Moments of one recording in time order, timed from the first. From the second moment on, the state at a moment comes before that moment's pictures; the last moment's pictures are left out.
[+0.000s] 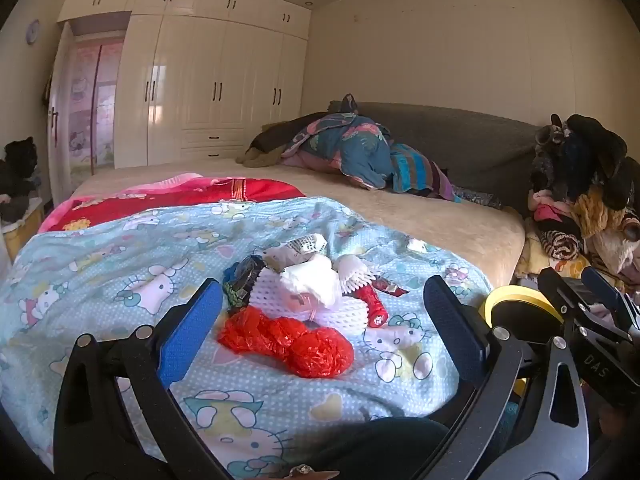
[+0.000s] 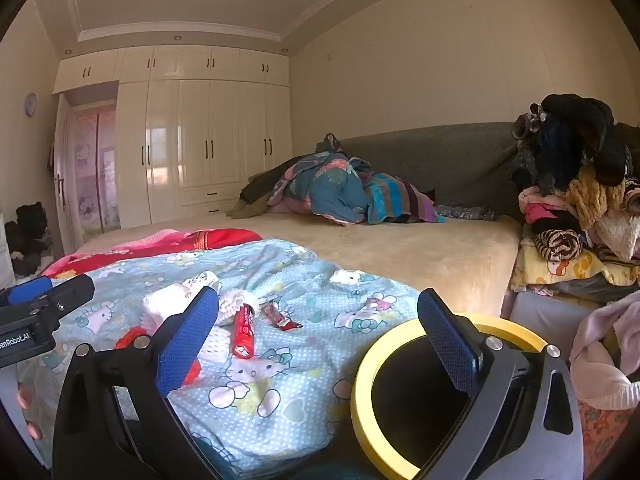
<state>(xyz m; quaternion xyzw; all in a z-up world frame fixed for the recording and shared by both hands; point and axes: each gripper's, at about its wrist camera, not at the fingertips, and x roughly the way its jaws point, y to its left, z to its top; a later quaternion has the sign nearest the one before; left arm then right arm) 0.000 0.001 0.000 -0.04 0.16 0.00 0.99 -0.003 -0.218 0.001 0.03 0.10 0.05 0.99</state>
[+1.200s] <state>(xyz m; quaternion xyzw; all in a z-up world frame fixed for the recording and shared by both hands) 0.002 -0.002 0.000 -0.04 0.16 0.00 0.99 -0.004 -0.221 0.004 0.03 0.09 0.05 0.99</state>
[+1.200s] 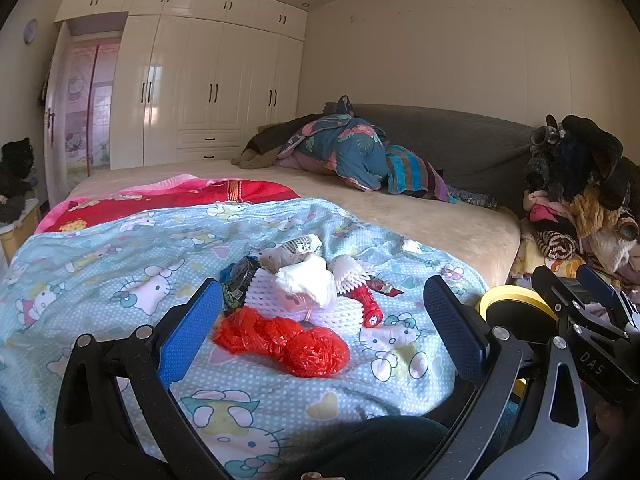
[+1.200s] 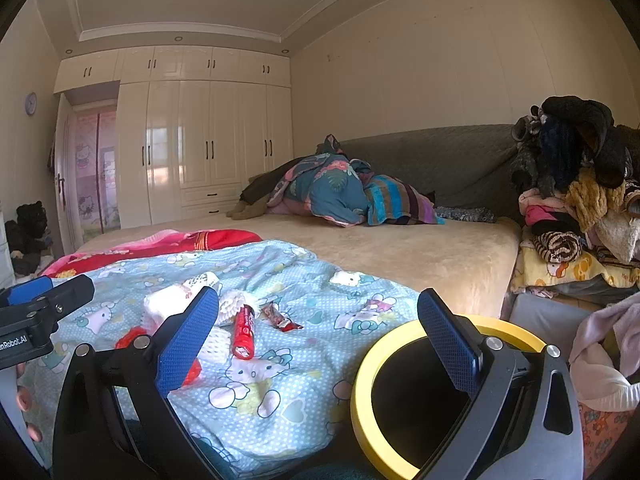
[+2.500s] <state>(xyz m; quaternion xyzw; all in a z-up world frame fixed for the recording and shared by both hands) -0.003 -0.009 0.002 -0.04 0.17 0.00 0.99 -0.002 -0.215 -0.006 0.03 0.10 0.05 0.99</state>
